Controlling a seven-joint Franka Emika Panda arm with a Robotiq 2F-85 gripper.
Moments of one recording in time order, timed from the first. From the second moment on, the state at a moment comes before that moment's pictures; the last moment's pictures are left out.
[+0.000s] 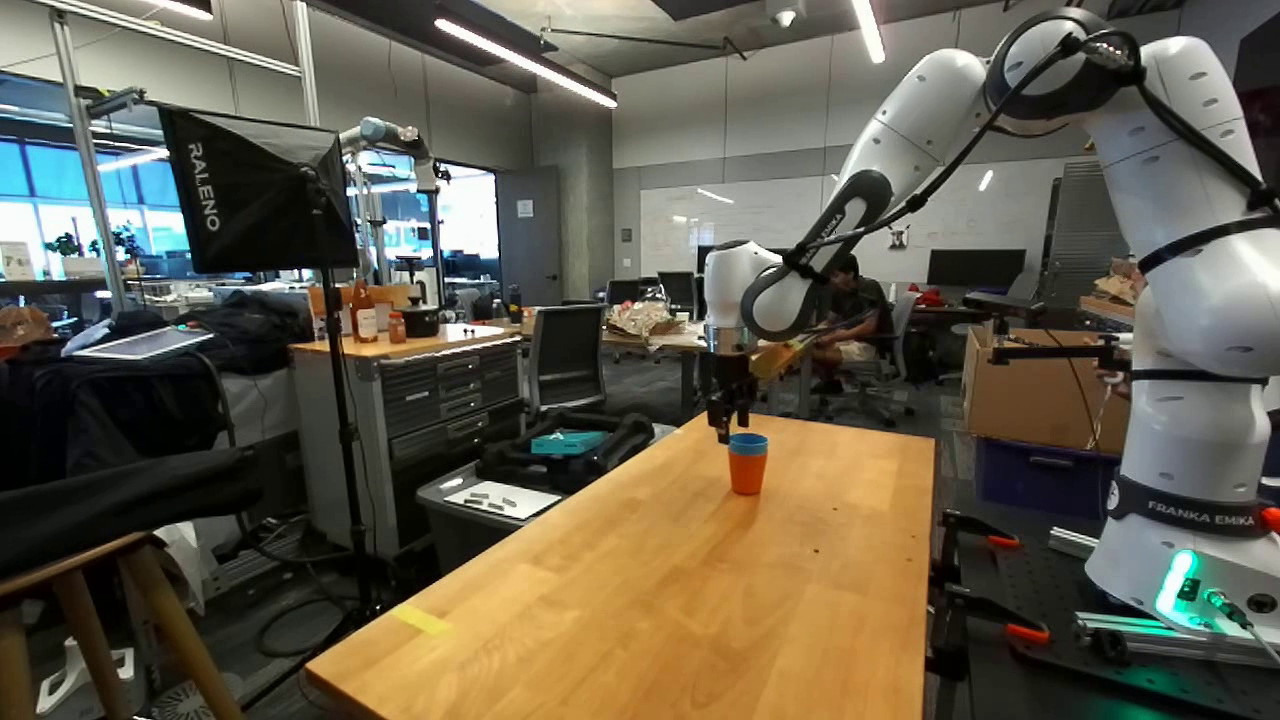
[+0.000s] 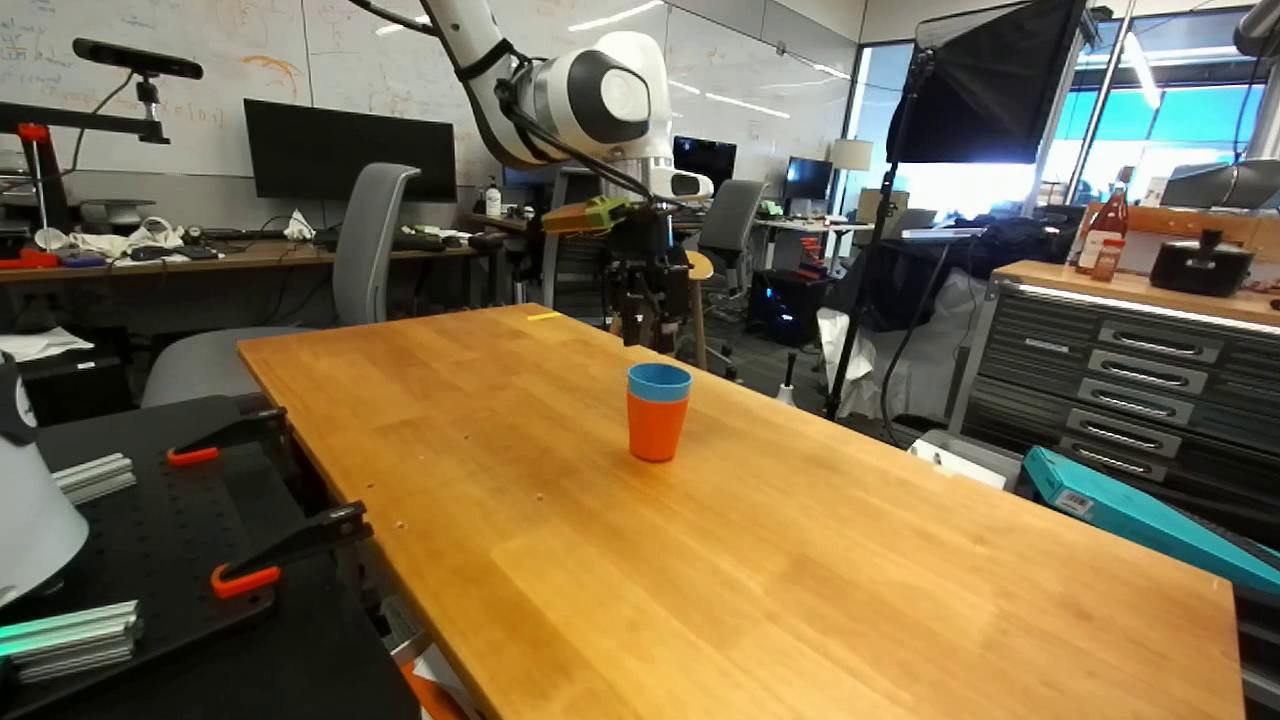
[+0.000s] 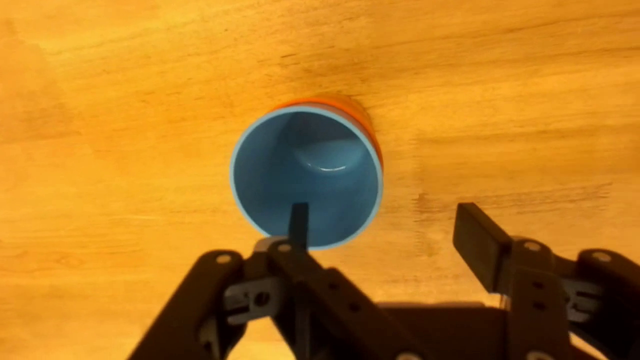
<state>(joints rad) 0.01 0.35 -0.09 -2.12 -0.29 2.50 0.29</state>
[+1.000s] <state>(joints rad) 0.02 0.36 -0.03 -1.86 -0.14 2.16 0.15</state>
